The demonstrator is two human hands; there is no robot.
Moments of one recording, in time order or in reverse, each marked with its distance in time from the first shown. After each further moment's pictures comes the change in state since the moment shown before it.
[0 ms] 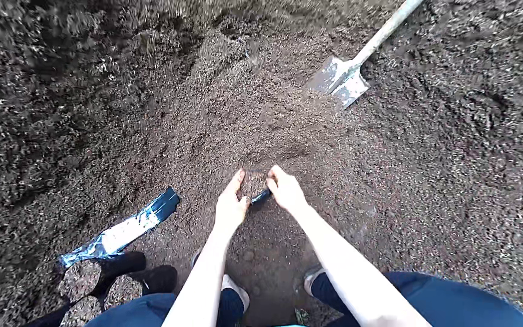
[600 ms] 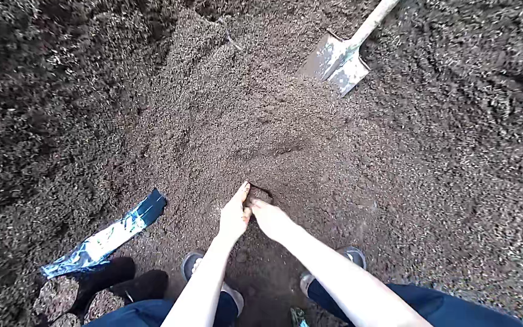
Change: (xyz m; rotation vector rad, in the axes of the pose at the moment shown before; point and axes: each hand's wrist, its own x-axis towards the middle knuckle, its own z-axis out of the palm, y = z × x) left_hand 0.019 -0.016 0.052 0.185 -0.200 -0.056; right_hand -0.023 0.015 0.042 -0.194 -0.438 -0.107
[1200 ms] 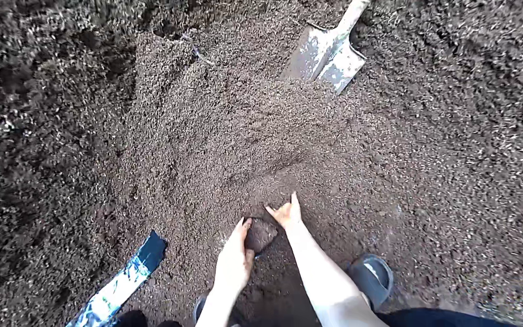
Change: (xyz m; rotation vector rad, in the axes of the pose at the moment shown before) left_hand 0.012 0.012 -0.015 0.160 -0.146 -0.069; right_hand 0.125 0.122 0.033 2.435 0.759 0.437
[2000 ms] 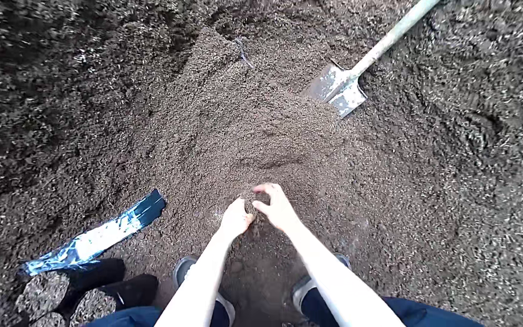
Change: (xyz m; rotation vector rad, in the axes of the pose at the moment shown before) left_hand -0.002 -0.007 0.004 -0.222 0.005 -0.073; right_hand -0.175 -0.006 0.046 -1.824 -0.538 -0.527
